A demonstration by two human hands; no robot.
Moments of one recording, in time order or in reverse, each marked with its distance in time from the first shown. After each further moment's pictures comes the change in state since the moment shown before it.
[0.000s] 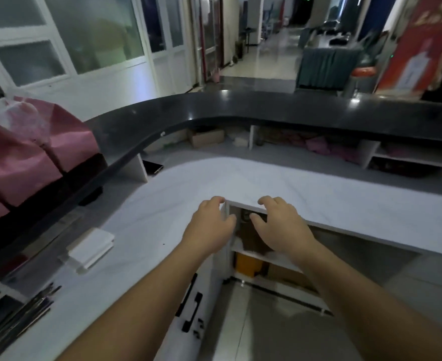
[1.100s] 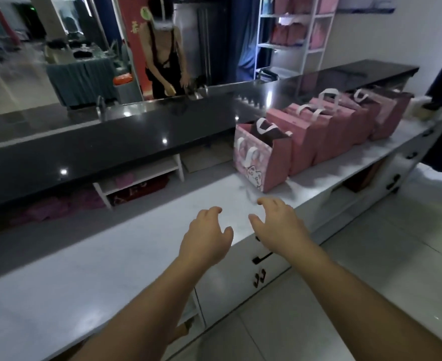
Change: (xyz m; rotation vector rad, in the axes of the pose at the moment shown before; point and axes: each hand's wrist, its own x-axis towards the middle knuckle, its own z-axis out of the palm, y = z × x) left_hand 0.003 0.525 0.503 0.165 -0.560 0.712; right_hand -0.159 0.591 -0.290 -0.069 0.386 0.870
